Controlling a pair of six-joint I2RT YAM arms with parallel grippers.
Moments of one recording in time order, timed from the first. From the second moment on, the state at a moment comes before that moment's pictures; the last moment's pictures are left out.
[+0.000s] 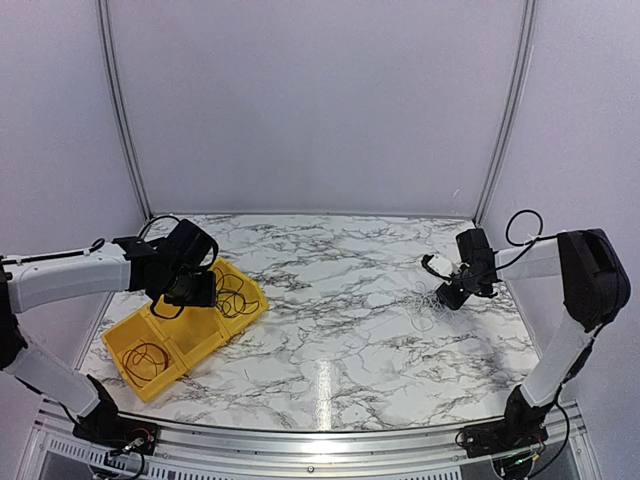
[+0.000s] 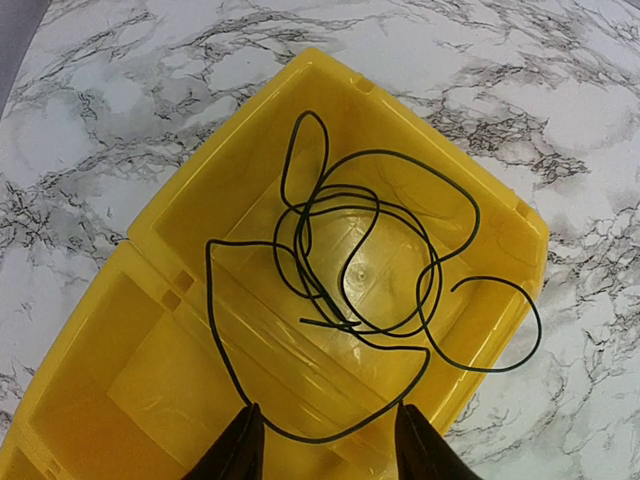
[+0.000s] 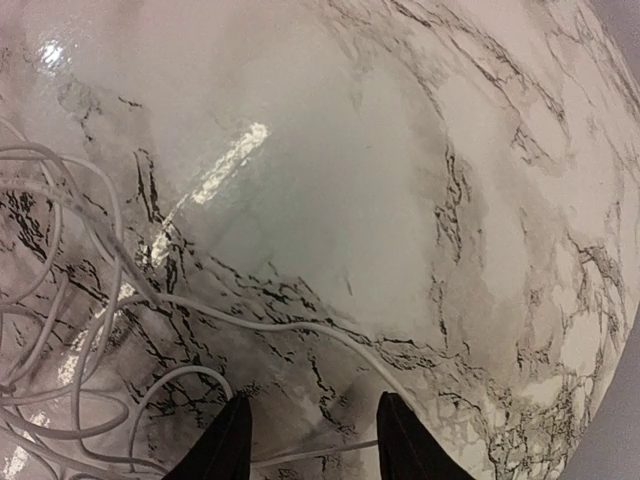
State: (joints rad) left arm -0.66 1.40 0.95 -0.60 -0.31 -0.57; right arm 0.16 1.70 0.88 -0.21 0.00 -0.60
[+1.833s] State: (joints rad) left arm -0.58 1.81 1.21 -0.61 -0.31 -0.44; right arm 0.16 1.70 0.89 -0.22 -0.03 -0.61
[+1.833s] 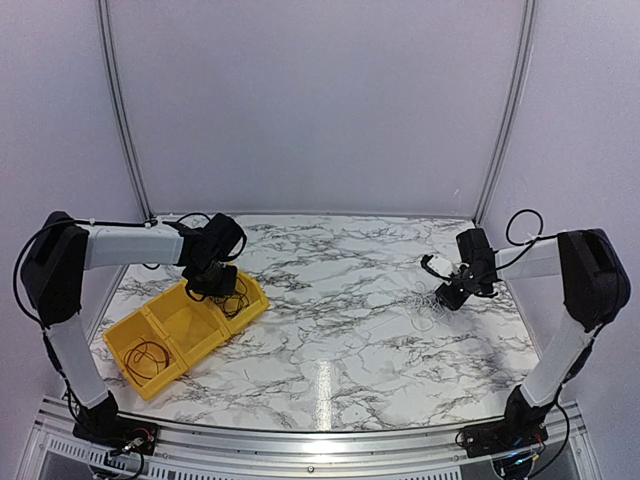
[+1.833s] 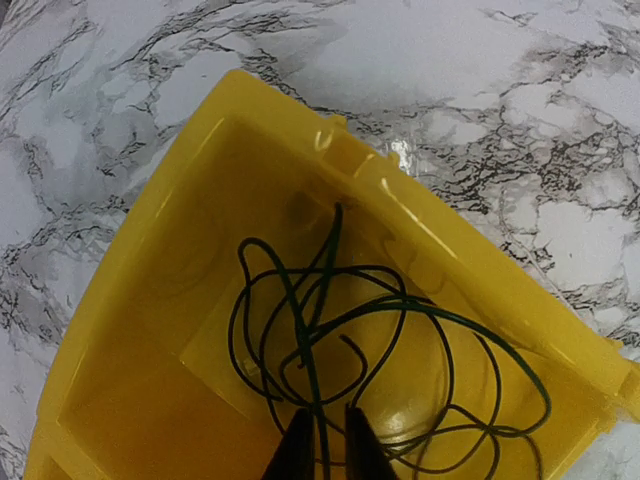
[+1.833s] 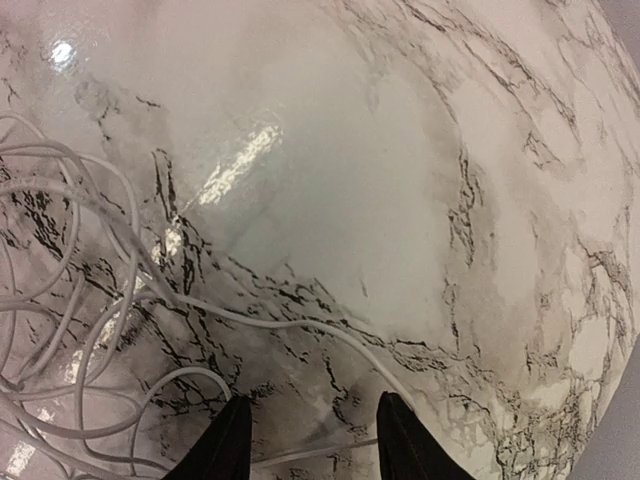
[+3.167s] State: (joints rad) left arm -0.84 1.19 0.62 0.20 -0.13 -0.38; right arm 0.28 1.58 0.90 -0.32 -0.14 -0.61
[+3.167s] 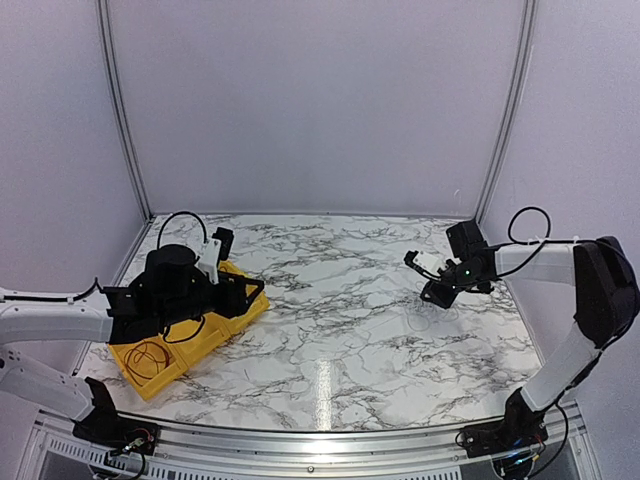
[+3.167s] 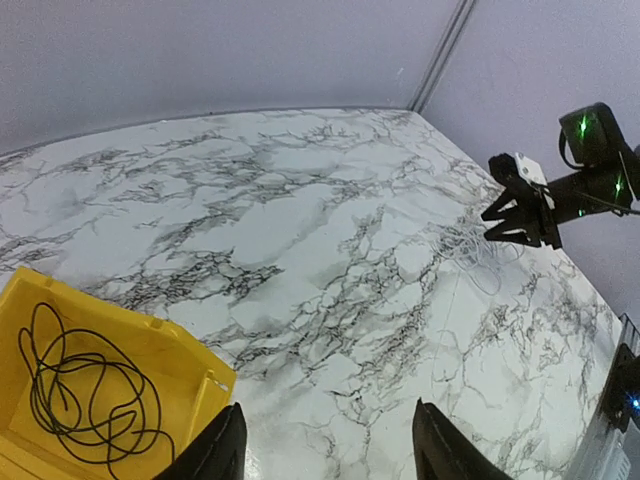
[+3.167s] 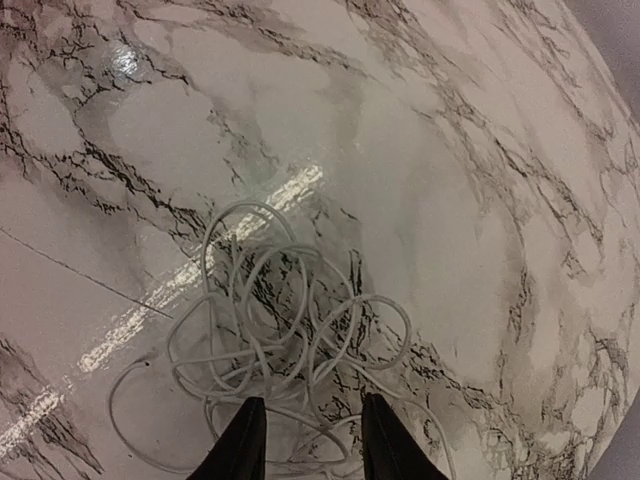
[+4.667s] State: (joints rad) left arm -1.22 1.91 1.26 0.40 -0.20 -0.36; right arm 0.40 1.09 0.97 -0.64 -0.79 -0.62
